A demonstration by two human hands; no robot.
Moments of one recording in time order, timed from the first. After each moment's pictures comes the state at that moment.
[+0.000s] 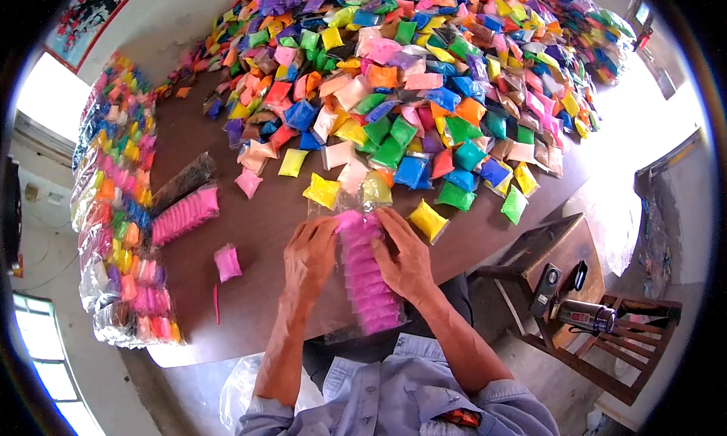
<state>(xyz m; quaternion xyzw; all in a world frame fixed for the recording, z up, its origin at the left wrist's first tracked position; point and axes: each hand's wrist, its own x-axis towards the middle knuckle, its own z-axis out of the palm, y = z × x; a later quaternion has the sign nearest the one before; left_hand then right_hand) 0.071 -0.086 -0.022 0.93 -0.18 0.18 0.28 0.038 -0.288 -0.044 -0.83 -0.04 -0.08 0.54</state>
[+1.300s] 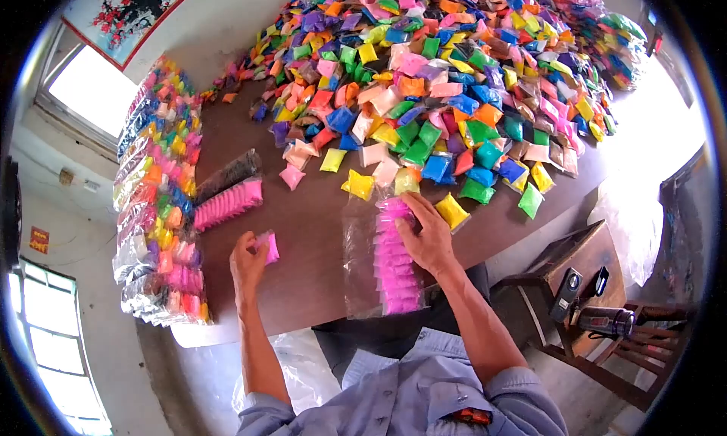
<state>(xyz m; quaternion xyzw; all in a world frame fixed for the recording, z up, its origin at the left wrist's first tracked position) 0.027 0.116 -0.013 0.95 0.15 0.18 0.20 0.054 -0.289 -0.057 -0.83 -0.08 -0.14 0.53</state>
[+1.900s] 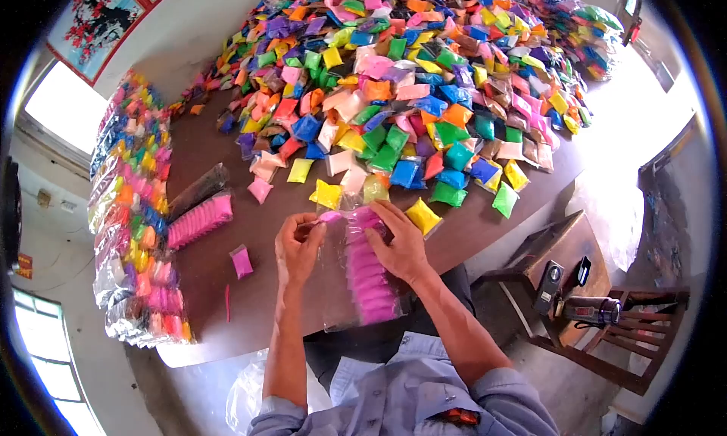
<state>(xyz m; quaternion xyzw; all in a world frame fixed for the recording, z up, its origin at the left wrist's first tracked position) 0.072 -0.064 -0.021 0.83 0.02 0.09 0.54 0.054 -0.291 -0.052 -0.83 -0.08 -0.14 0.53</state>
